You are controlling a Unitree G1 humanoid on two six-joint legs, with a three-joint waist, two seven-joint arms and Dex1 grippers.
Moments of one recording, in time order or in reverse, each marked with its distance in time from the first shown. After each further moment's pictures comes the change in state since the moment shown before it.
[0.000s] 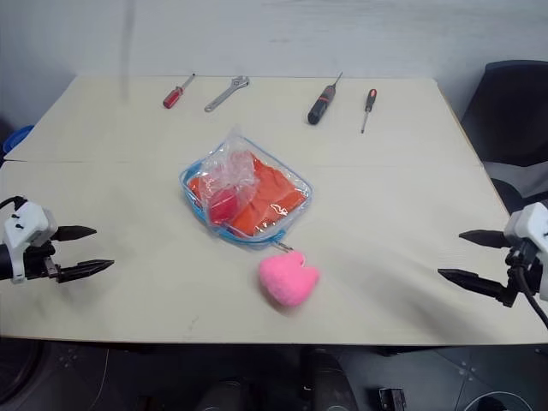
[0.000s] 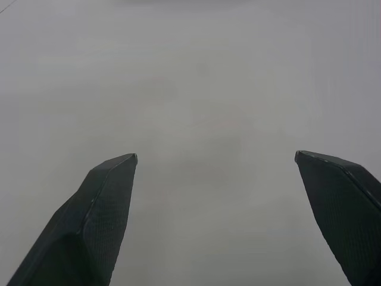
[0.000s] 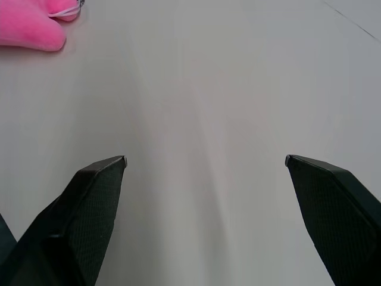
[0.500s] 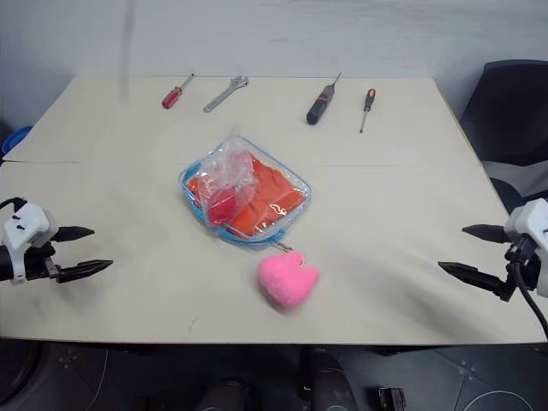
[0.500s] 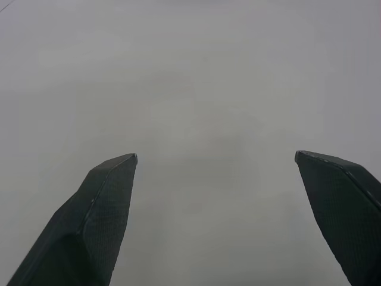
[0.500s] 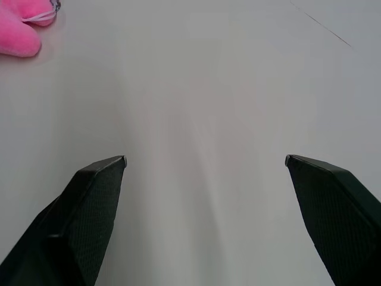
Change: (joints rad) left arm 0.009 -0.003 0.000 -0.007 0.004 0.023 0.032; right arm -0.017 0.017 0.003 -0.001 -0.008 -0.003 -0.052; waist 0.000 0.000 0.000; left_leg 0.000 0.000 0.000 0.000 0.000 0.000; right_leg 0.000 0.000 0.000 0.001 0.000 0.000
